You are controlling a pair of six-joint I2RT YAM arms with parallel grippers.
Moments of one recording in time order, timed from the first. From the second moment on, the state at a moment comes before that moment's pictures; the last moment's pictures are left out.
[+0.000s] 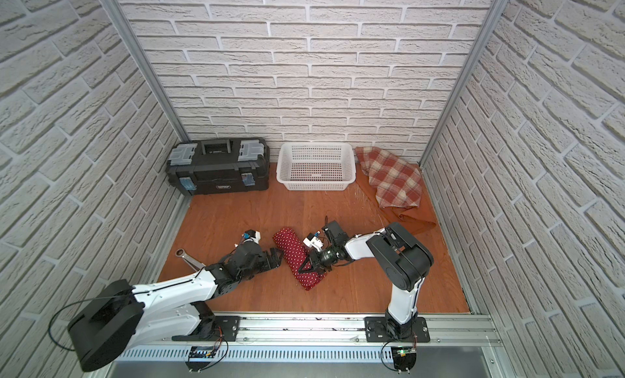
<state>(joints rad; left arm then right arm) -0.79 1.19 0.31 0.13 -0.12 -0.92 0.56 1.83 0.71 0.02 -1.00 0.63</state>
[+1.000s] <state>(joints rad) -0.98 1.60 0.43 0.50 -0.30 -1.13 0.47 1.92 0.73 0.07 -1.13 0.70</state>
